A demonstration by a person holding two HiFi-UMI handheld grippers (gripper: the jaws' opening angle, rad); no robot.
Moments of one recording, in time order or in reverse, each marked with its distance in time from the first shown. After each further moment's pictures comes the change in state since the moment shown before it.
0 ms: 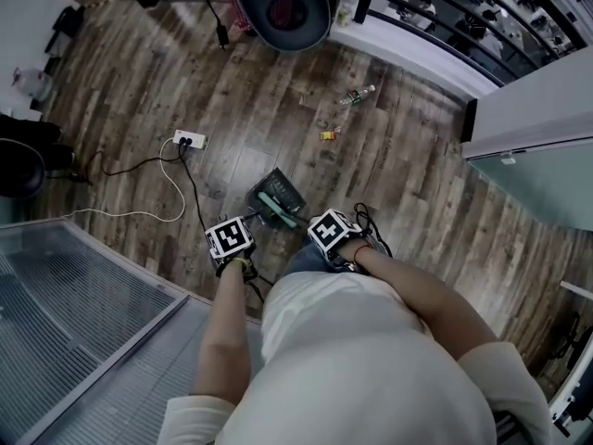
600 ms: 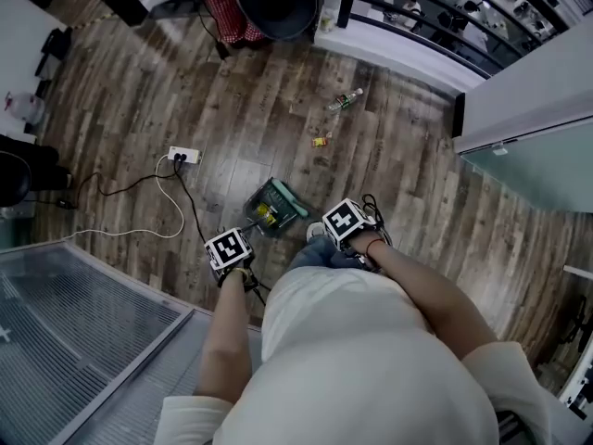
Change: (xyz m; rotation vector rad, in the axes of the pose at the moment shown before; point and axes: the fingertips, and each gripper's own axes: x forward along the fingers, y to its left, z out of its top) left arm 0.000 0.007 -0.001 -0.002 -0.001 0.005; right arm -0.028 -0.045 -0.004 0.167 -0.063 -0.046
